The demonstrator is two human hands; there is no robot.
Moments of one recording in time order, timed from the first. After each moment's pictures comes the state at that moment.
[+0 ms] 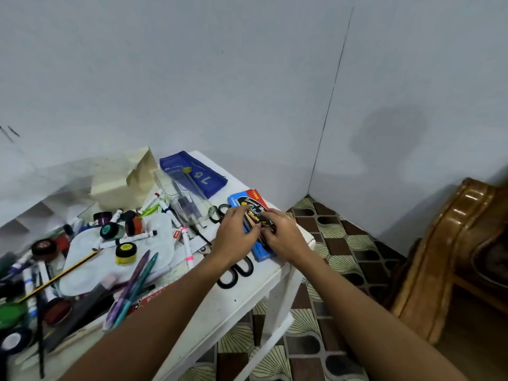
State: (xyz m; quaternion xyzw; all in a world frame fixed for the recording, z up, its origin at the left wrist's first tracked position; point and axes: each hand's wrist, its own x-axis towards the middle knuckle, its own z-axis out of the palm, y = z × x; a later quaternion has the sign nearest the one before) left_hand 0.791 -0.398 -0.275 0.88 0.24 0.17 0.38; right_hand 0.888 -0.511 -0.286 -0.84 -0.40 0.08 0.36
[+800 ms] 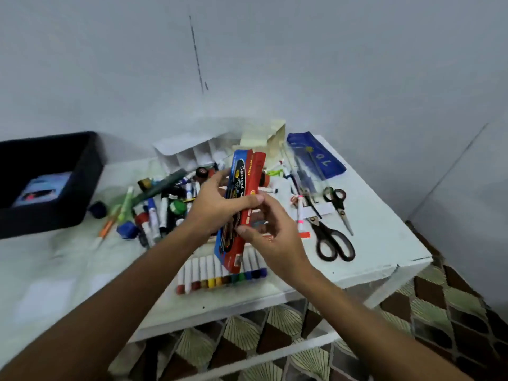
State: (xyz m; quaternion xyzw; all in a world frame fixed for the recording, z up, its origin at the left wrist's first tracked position) left_hand 0.549 -0.352 -0.182 0.67 0.40 0.31 0.54; right_hand 0.661 -0.451 -0.227 -0.52 -0.52 0.31 0.60
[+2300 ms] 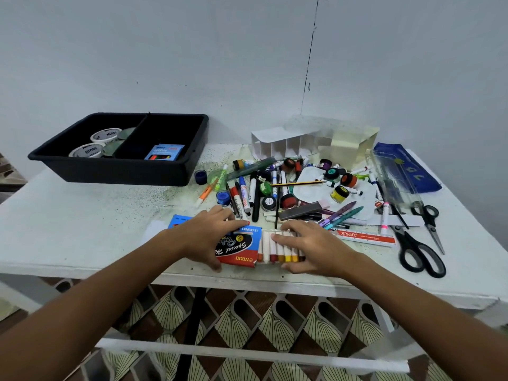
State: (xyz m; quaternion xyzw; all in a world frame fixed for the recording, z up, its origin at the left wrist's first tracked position) left_hand 0.344 -0.353 -0.231 0.93 0.36 -0.08 0.05; right_hand 0.614 -0.424 -0.253 -0.48 -0.87 0.05 0.03
